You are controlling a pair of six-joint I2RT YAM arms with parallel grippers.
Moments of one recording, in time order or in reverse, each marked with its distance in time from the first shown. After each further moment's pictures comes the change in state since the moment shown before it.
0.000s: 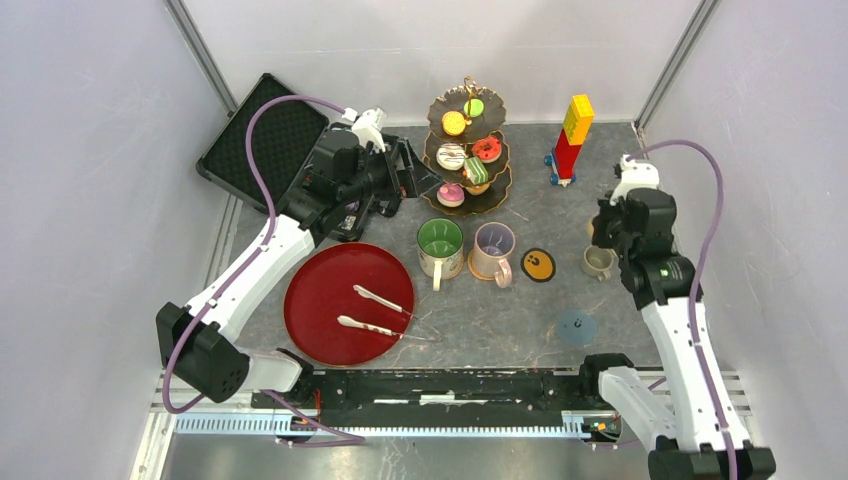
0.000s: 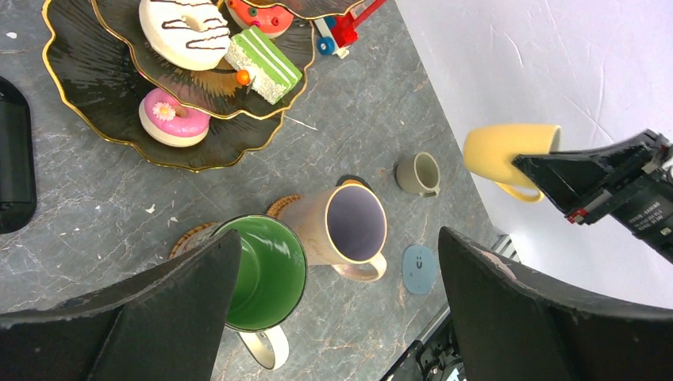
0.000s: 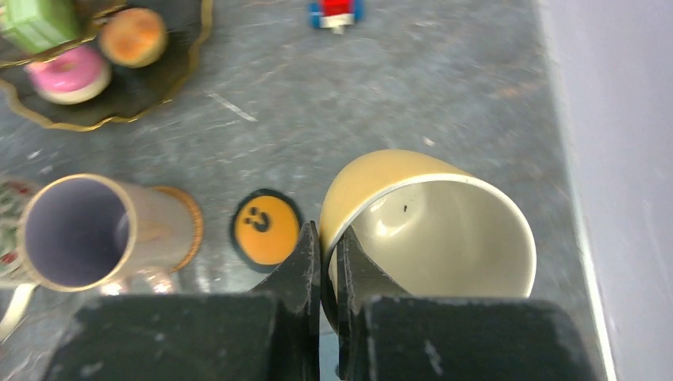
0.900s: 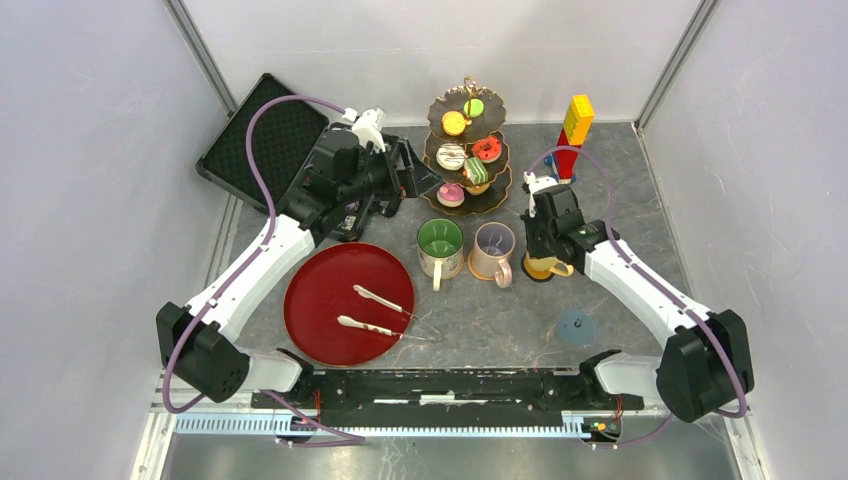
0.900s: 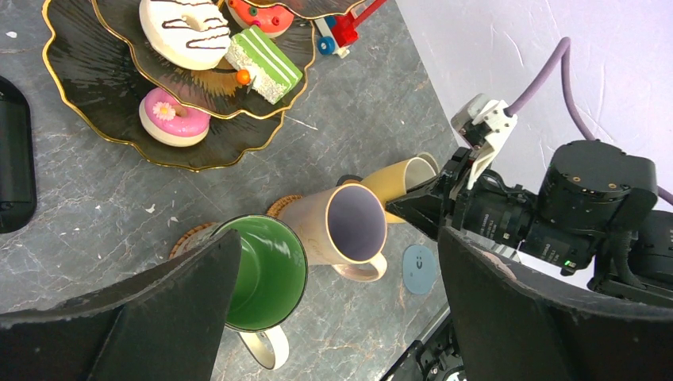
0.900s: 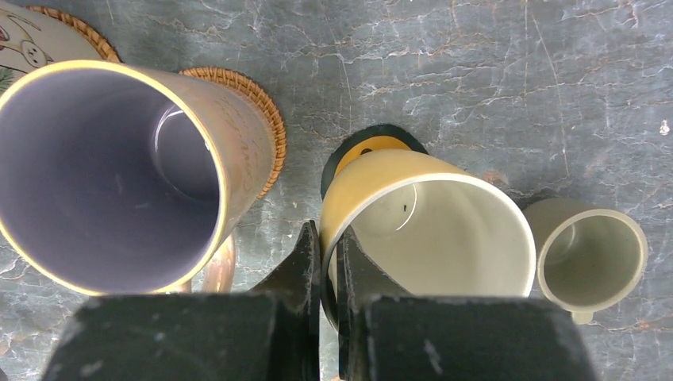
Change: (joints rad) left arm 0.000 0.001 0.000 0.000 0.000 0.000; right arm 0.329 0.435 -0.029 0.108 -0.049 0.045
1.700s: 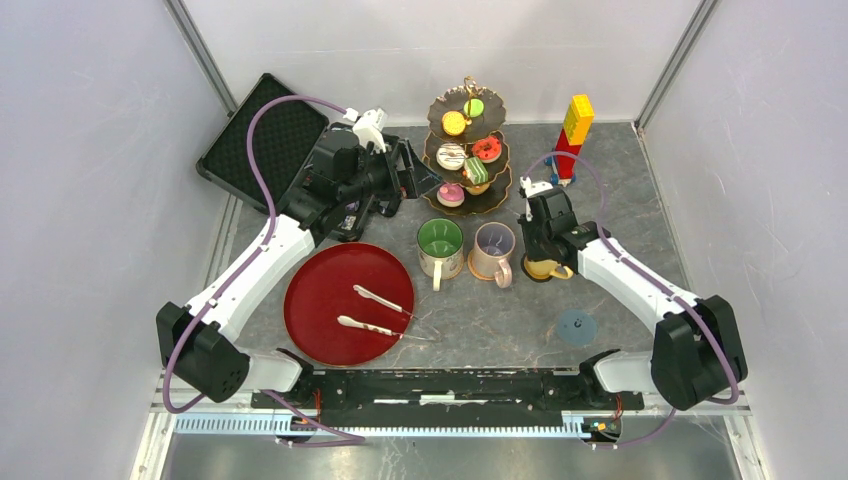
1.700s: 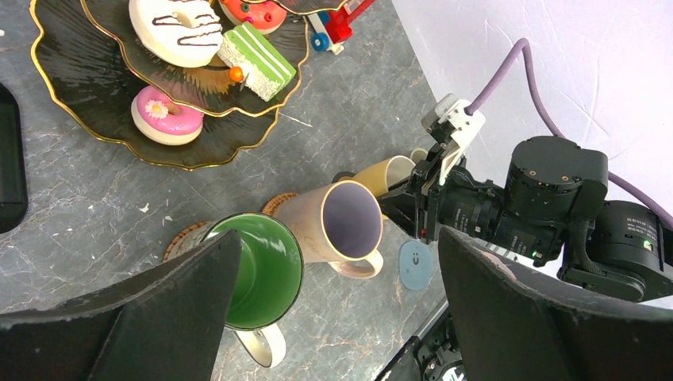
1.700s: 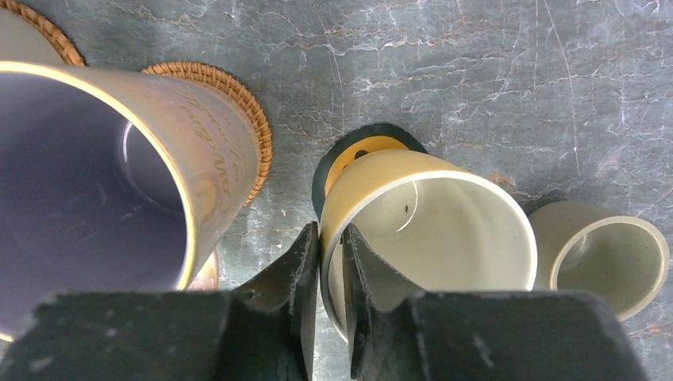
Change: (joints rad) left arm 0.000 0.000 0.000 0.000 0.017 0.000; right arm 0.007 0.063 -0.041 0.057 0.019 0.007
